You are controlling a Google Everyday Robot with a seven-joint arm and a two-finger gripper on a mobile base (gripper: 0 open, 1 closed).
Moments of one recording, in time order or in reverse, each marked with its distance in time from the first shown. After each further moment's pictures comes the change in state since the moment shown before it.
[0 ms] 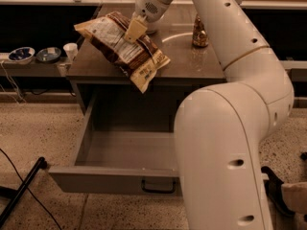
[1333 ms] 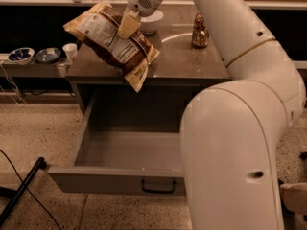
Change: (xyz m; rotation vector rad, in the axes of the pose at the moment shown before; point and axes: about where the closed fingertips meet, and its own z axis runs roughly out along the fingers) arm -0.027 0.018 -0.011 0.019 -0.002 -0.076
